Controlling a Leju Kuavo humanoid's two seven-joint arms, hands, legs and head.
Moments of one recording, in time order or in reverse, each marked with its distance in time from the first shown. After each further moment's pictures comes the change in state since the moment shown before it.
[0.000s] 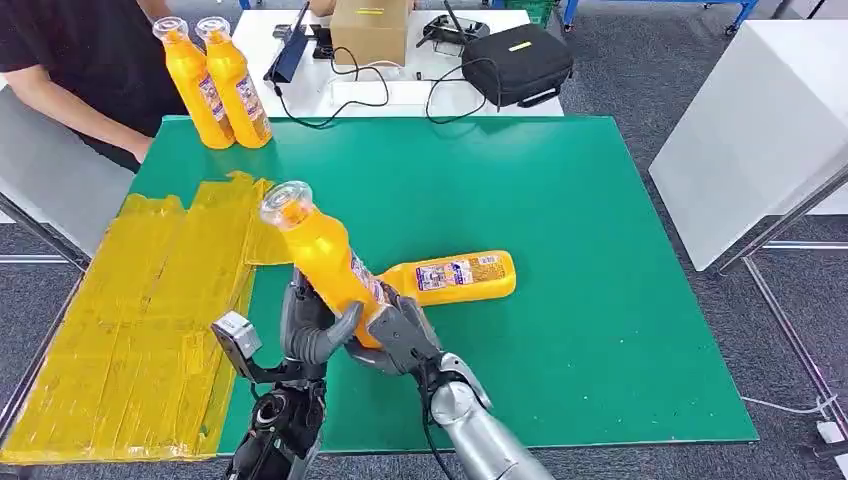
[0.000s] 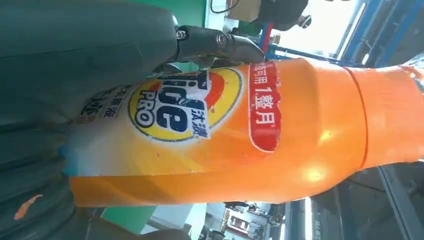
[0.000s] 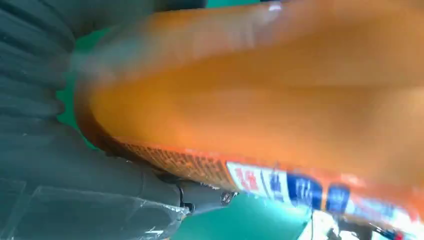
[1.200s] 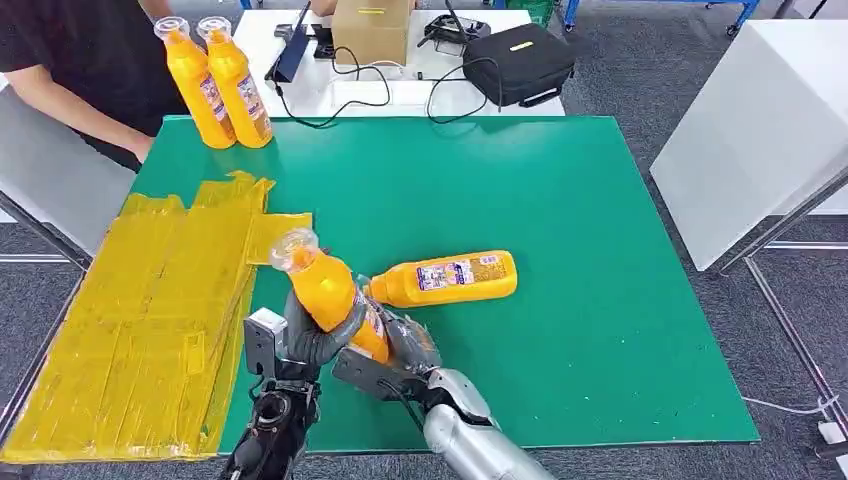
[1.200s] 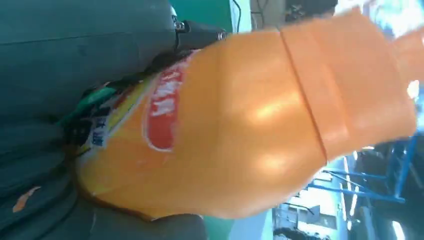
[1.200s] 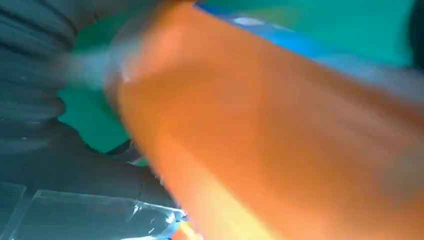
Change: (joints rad) left arm -0.024 0.037 0.039 0.082 -0.258 0.149 0.044; right arm -0.033 -0.031 0.259 0.117 0.214 -0.182 0.163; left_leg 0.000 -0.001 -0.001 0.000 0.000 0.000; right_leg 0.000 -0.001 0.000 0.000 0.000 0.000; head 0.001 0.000
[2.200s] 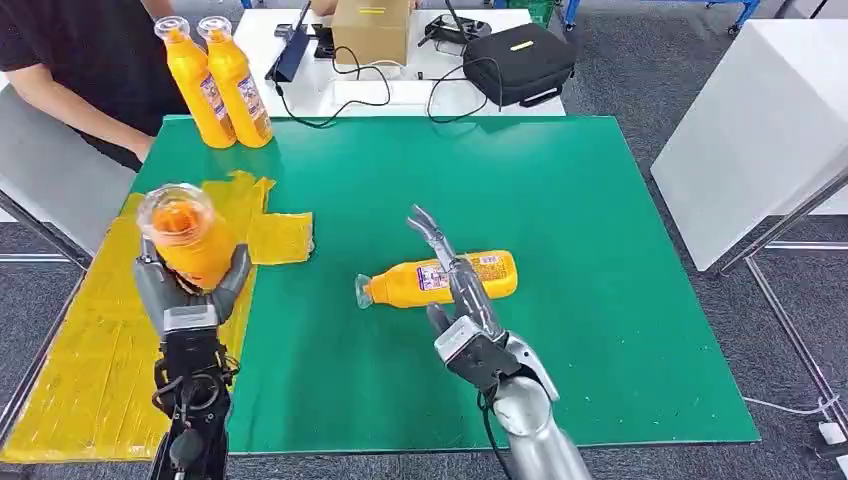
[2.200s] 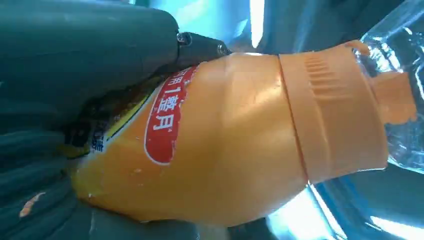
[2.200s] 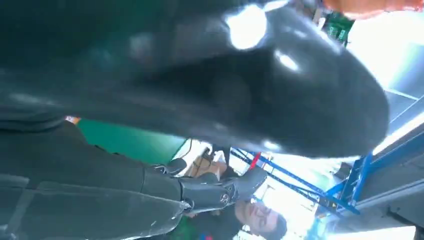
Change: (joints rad) left arm 0.040 0.046 0.137 -0.452 -0.542 0.653 0.034; right arm 0.234 -0.068 -0.396 -0.860 -0.112 0.398 -0.272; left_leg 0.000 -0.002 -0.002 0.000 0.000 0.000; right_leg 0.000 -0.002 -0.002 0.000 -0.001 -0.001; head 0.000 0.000
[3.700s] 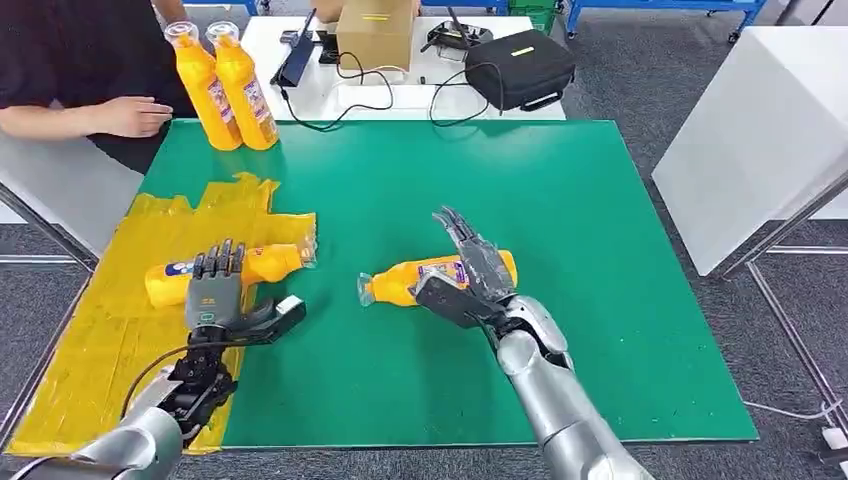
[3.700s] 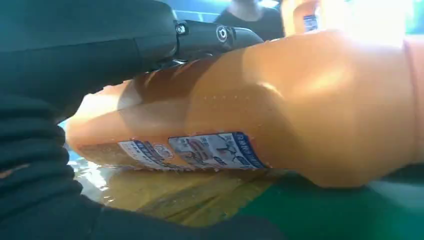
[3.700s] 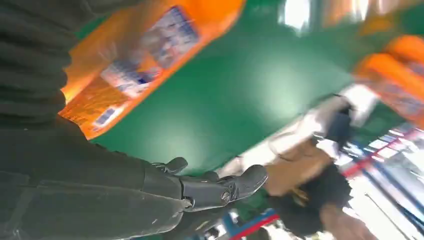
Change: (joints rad) left arm -0.403 0.326 -0.207 1.150 -0.764 0.161 0.737; right arm -0.319 -0.052 -0.081 0.612 0.396 -0.256 0.126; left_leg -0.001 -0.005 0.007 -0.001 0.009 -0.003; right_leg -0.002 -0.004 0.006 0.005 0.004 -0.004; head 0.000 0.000
